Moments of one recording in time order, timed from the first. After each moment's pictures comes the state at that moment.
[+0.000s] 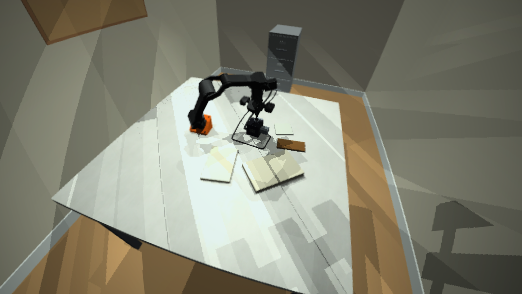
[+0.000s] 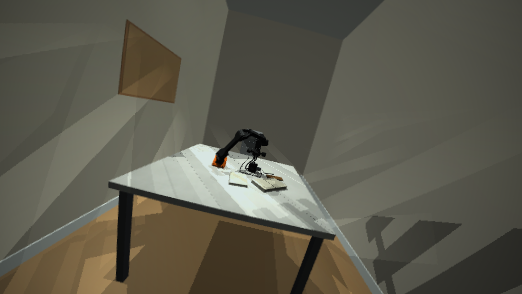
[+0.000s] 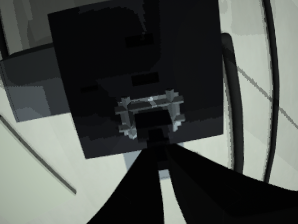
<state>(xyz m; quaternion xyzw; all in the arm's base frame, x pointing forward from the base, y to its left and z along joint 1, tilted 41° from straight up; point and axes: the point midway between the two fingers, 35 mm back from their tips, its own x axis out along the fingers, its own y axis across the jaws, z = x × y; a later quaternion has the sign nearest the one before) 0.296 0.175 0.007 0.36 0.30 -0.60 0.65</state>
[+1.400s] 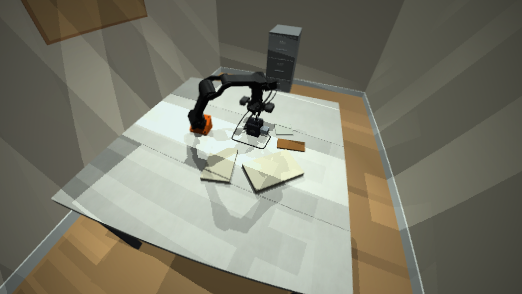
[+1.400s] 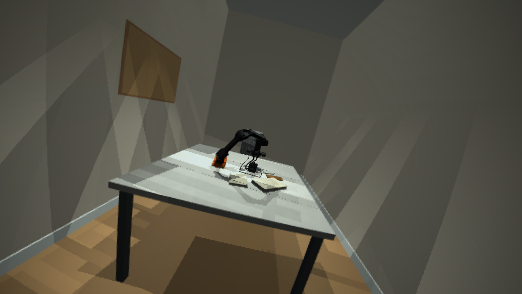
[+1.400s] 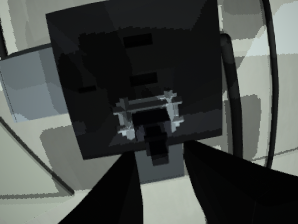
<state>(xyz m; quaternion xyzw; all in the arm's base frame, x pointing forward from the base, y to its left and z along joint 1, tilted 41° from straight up) 0.296 0.176 0.007 0.36 0.30 -0.60 0.65</state>
